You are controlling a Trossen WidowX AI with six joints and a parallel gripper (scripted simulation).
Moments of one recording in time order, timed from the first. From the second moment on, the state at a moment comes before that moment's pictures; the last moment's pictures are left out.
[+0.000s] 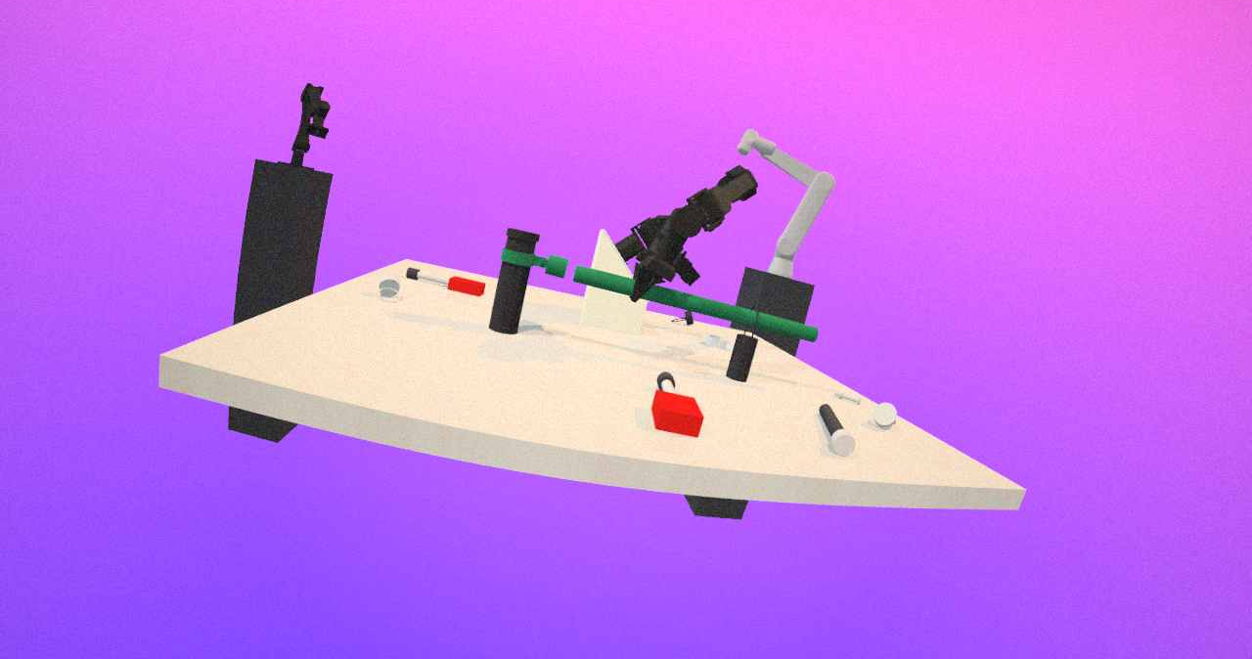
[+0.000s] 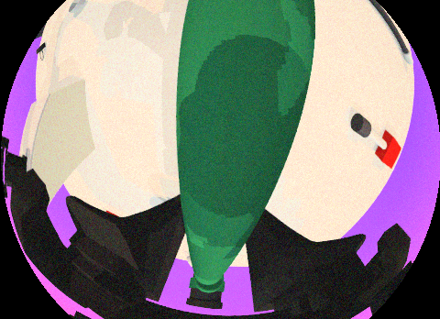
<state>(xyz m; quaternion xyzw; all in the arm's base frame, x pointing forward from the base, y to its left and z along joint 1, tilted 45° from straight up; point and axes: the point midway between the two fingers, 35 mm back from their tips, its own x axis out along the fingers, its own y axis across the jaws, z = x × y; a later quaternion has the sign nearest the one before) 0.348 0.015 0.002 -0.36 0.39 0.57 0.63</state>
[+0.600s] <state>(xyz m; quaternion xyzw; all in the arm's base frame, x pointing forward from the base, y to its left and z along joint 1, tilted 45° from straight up) 0.349 0.009 0.001 -0.36 0.38 0.57 0.63</state>
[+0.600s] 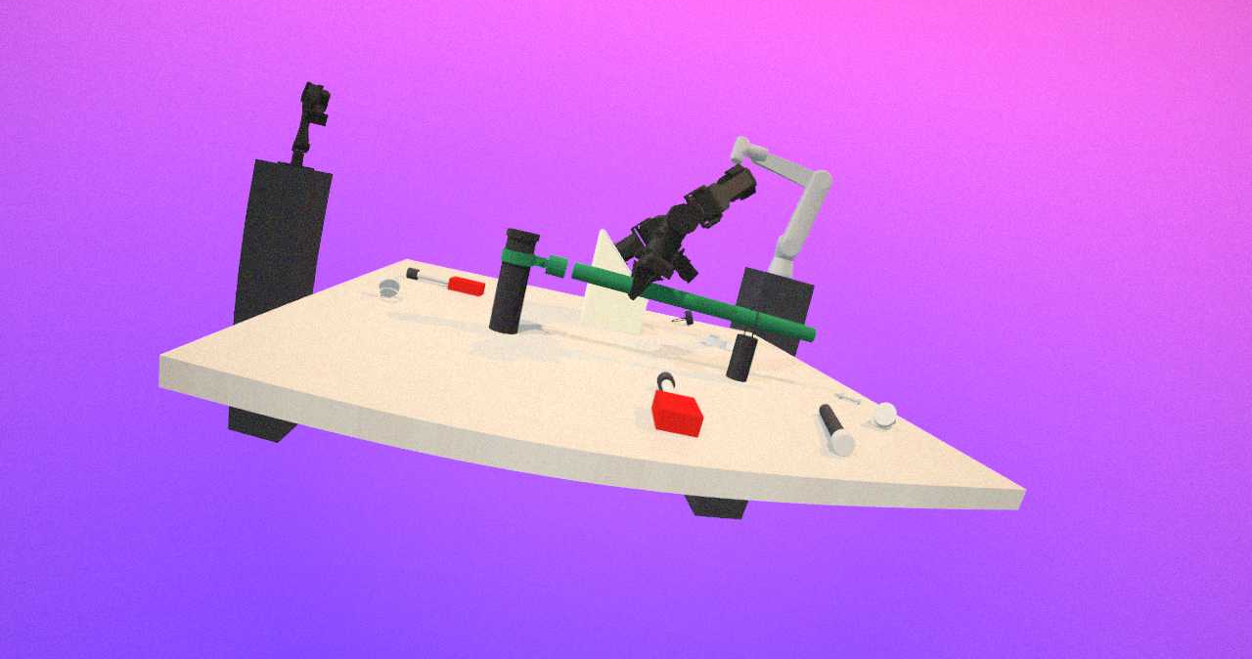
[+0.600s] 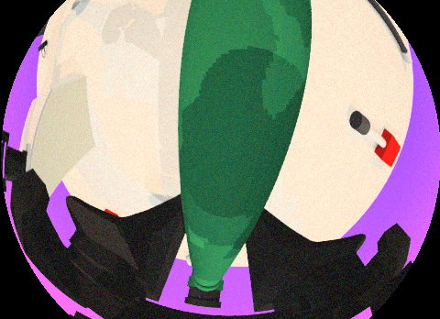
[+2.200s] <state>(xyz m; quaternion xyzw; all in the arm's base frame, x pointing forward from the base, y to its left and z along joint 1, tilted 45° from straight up) 0.347 0.002 -0.011 -0.36 0.38 0.58 0.63</state>
